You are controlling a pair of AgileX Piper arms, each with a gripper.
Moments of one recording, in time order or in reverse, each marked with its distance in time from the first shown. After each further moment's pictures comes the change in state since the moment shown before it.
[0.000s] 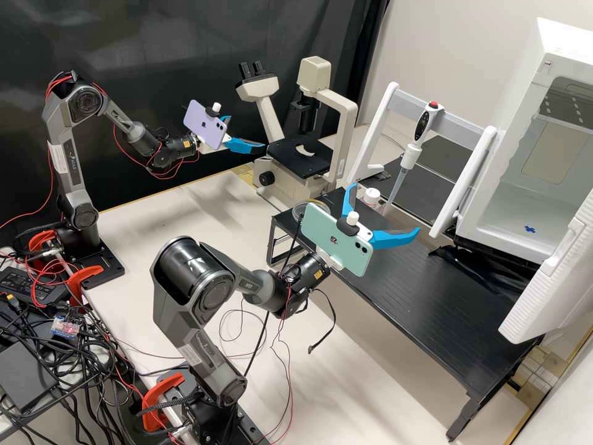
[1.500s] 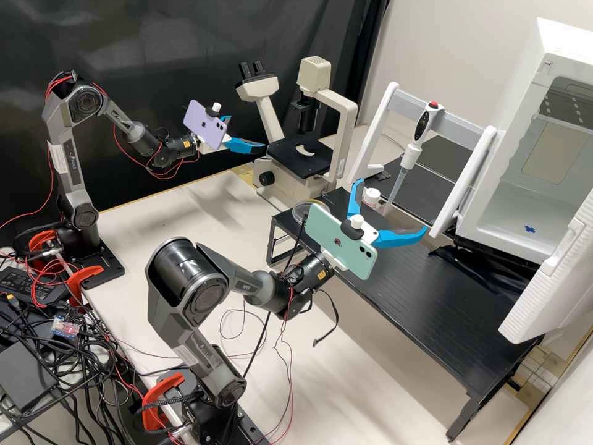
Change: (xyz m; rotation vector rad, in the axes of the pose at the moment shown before) left arm 0.000 0.000 0.000 0.000 0.000 0.000; right arm 0.002 0.014 0.002 0.028 0.002 0.046
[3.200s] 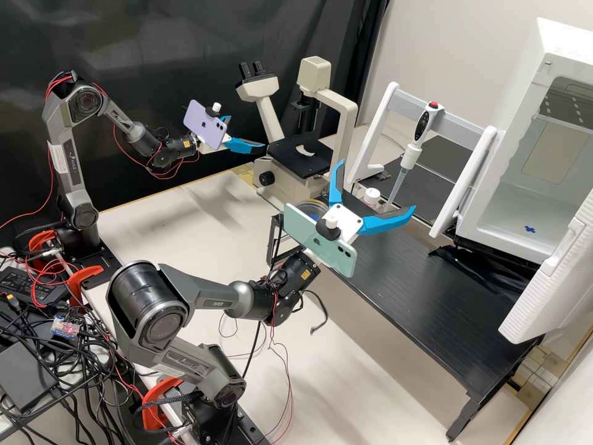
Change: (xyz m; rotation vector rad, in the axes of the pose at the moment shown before) left arm 0.000 0.000 0.000 0.000 0.000 0.000; right arm -0.025 0.020 -0.027 0.021 0.155 0.050
